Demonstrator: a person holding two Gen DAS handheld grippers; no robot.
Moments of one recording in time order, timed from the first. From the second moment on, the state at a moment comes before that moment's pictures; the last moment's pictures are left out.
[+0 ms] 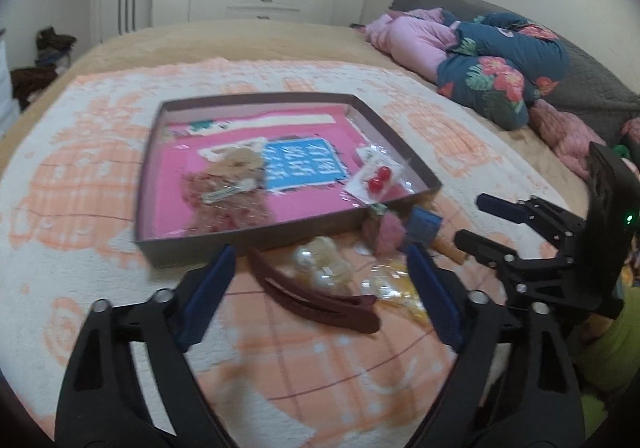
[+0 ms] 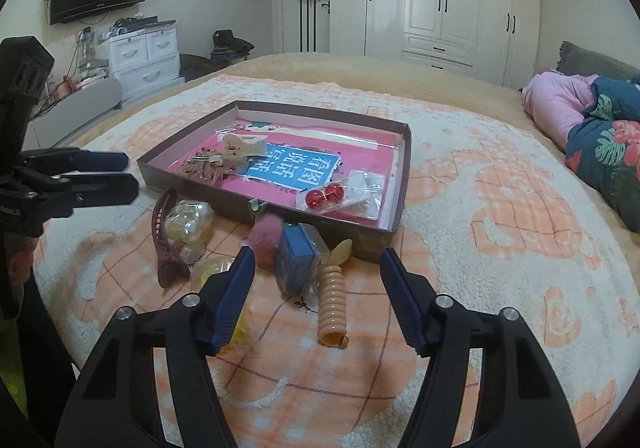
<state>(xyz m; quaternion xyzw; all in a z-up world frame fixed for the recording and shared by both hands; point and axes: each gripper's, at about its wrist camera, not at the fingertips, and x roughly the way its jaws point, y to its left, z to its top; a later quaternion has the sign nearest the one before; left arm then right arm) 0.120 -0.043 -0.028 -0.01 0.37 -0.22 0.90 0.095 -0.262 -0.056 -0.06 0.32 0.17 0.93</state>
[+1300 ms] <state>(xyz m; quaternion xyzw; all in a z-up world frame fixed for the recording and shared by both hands) 0.159 -0.056 -0.078 -0.03 0.45 -0.21 0.87 0.118 -0.253 -0.068 -0.05 0.32 0.21 0.92</state>
